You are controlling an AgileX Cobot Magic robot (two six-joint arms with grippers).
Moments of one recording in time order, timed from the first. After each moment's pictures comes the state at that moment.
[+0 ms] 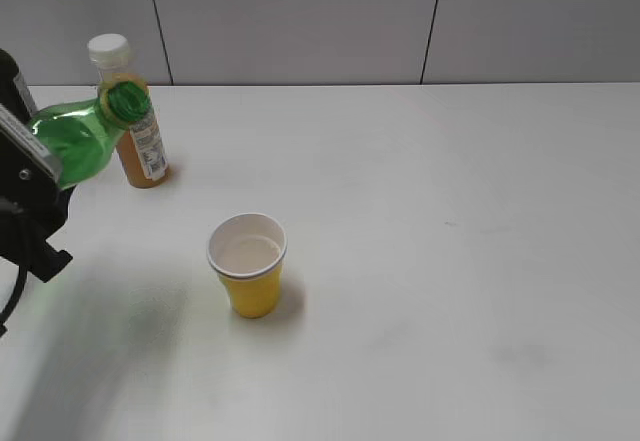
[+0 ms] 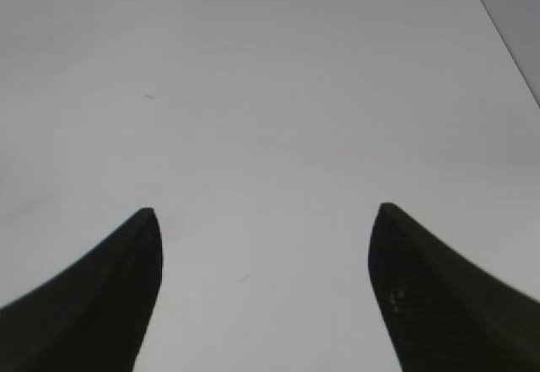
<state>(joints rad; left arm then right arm) -0.47 1.43 -0.29 -0.64 -0.80 1.18 0.04 0.00 -0.41 0.02 0.95 0.03</state>
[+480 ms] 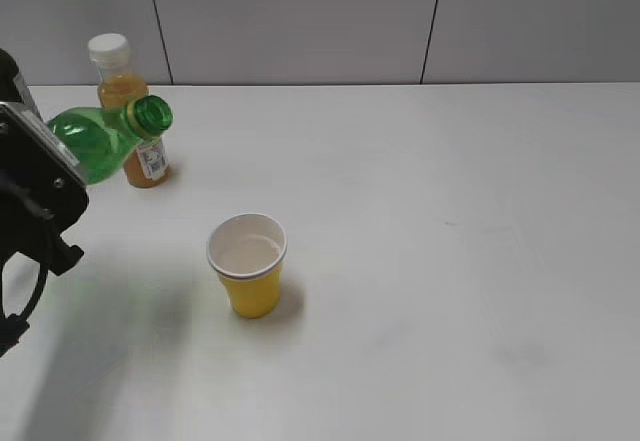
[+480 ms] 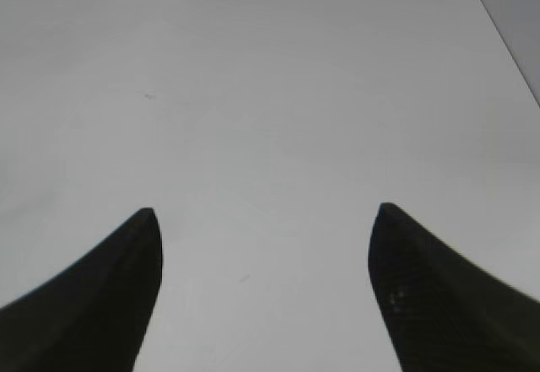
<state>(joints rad) -0.52 1.55 -0.31 -0.71 -0.95 1.26 0.04 0.00 -0.41 0.02 0.95 0.03</state>
